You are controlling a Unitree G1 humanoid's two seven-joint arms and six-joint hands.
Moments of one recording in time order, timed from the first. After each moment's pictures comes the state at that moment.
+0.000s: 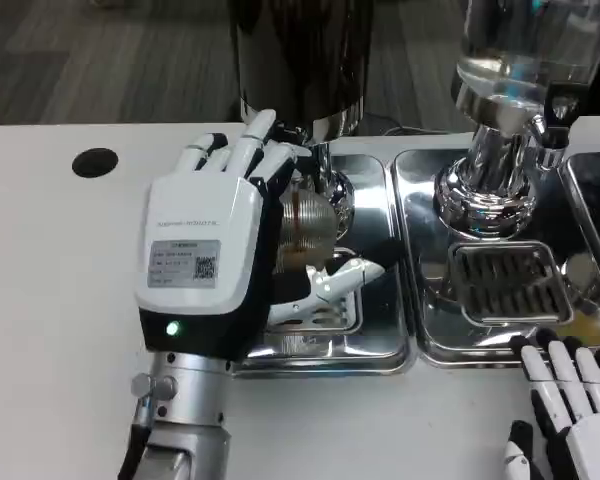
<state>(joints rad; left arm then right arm) 0.03 0.20 -0.39 -0.21 1.14 0.15 0.44 0.48 -0.44 0.29 0.02 -1.01 -0.06 -0.68</state>
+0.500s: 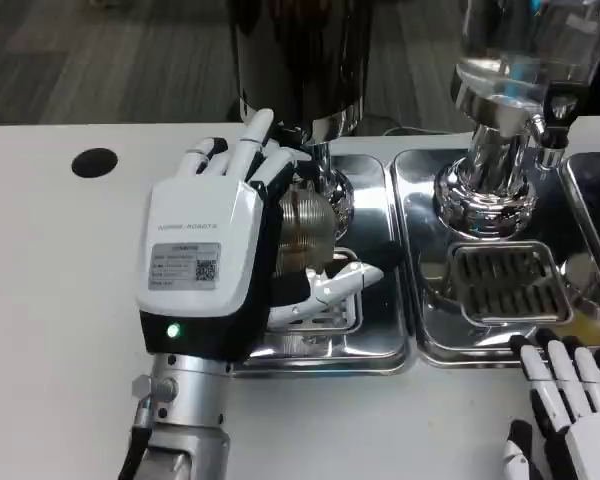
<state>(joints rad) 0.03 0.20 -0.39 -0.20 1.14 0.15 0.44 0.47 -0.44 0.29 0.03 -1.01 -0.06 -0.68</state>
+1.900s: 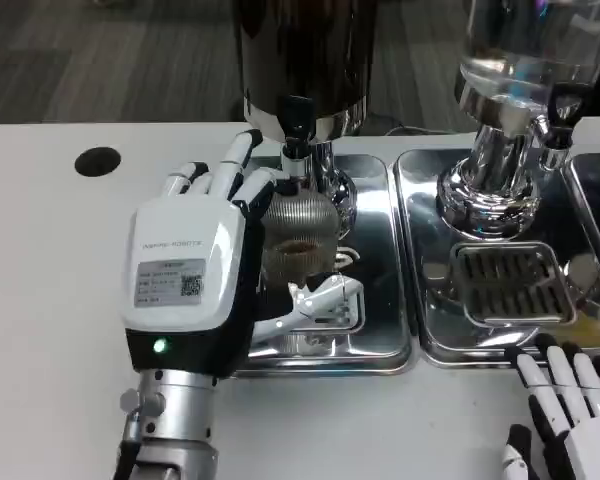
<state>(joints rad) 0.07 0.20 -0.38 -0.20 1.14 0.16 0.43 0.48 -0.44 0.30 0.04 -0.99 -0.06 -0.69</state>
